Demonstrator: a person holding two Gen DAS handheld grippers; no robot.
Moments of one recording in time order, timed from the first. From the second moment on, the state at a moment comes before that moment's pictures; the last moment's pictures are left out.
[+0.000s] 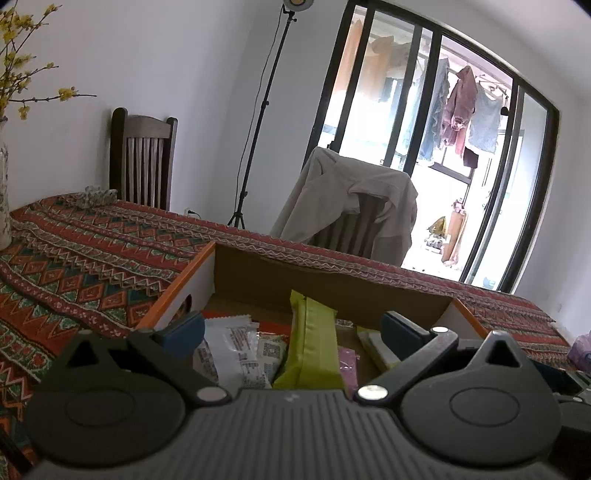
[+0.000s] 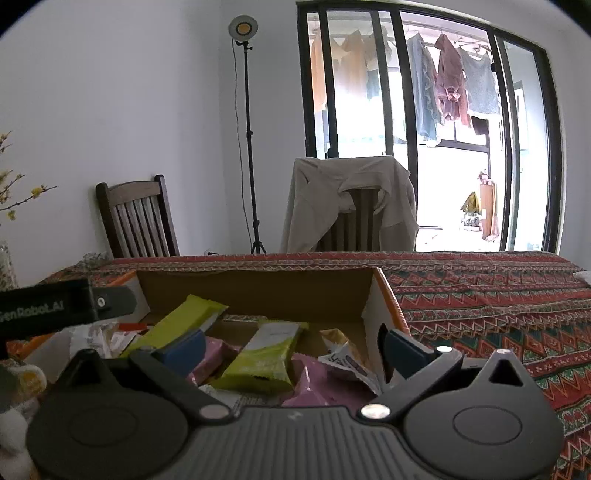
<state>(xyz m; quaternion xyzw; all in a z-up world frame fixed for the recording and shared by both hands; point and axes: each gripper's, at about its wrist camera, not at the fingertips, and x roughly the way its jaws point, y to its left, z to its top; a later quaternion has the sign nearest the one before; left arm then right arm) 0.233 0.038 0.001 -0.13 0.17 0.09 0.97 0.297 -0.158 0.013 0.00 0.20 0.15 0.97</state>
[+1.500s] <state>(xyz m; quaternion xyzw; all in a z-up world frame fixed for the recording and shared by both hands) 0.061 0.072 0.029 -0.12 0.19 0.08 0.97 0.140 -0.142 0.029 -0.06 0.26 0.18 0.95</state>
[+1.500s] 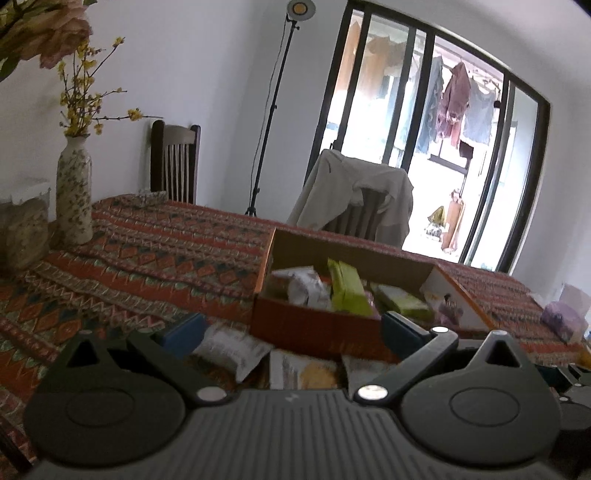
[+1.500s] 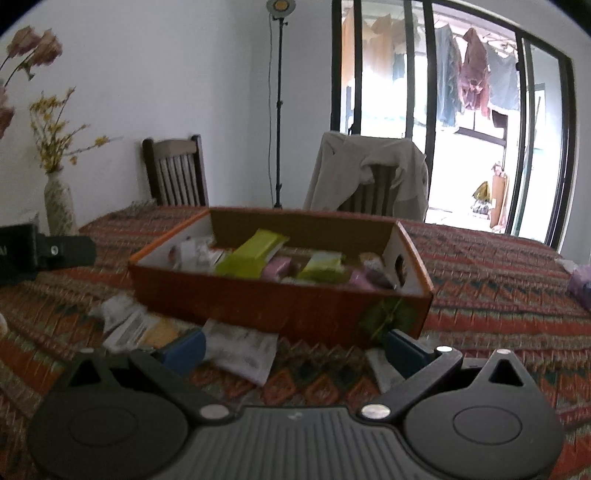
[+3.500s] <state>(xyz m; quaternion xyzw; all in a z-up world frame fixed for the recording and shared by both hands) -0.008 0.101 -0.023 -0.15 0.27 0.08 0.95 0.065 -0.107 -0.008 -0.10 0.33 0.25 0.90</state>
